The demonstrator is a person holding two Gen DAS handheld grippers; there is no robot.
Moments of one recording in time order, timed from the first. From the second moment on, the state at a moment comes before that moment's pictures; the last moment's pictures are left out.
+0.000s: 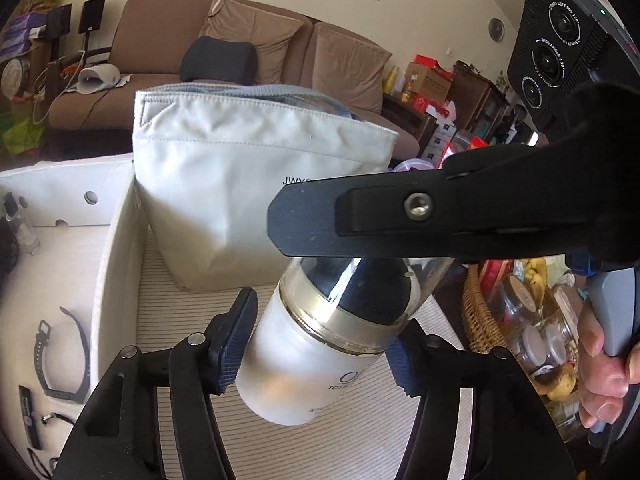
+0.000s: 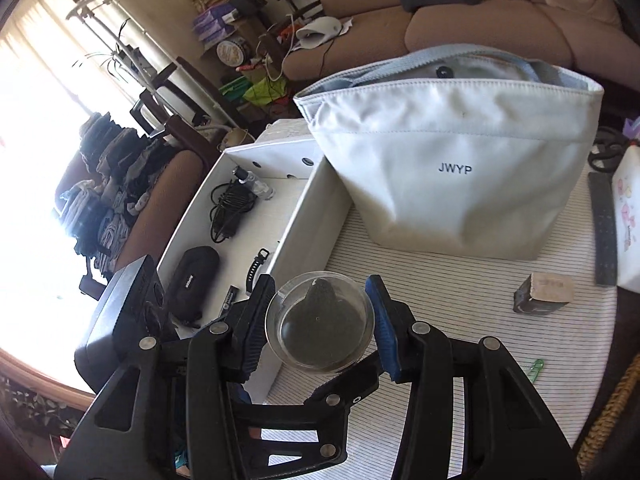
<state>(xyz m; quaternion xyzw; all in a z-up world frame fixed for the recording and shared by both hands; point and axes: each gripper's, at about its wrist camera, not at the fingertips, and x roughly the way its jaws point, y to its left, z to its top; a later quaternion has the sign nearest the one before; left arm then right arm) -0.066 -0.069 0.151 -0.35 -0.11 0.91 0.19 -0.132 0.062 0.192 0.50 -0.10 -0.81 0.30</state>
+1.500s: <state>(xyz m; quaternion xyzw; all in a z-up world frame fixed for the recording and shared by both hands) -0.190 -0.321 0.048 -0.53 -0.26 0.80 0.09 -0.288 -0.253 0.078 0.48 0.08 -0.85 0.20</state>
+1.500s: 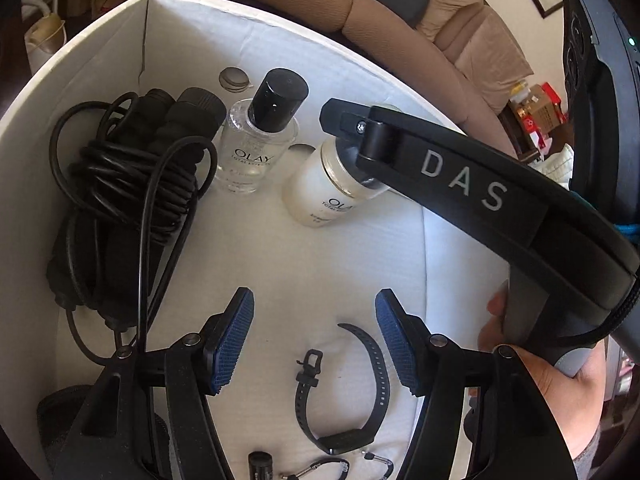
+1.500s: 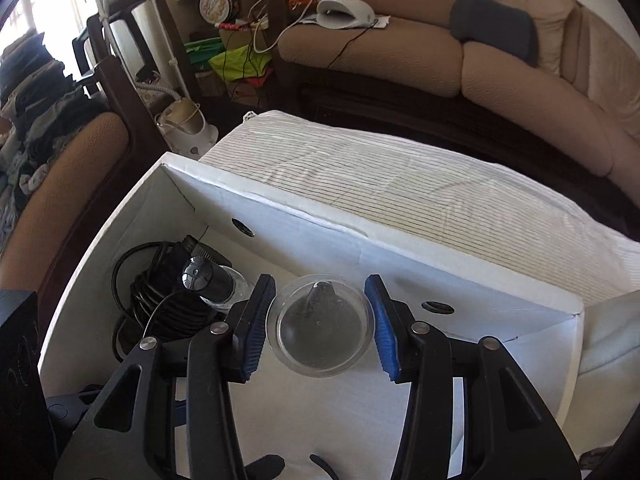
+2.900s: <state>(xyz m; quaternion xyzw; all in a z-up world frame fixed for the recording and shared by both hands) -0.036 -0.321 0.148 -0.48 -0.22 0.85 -0.01 -0.086 -0.135 0.175 0.43 0.08 -0.87 0.22</state>
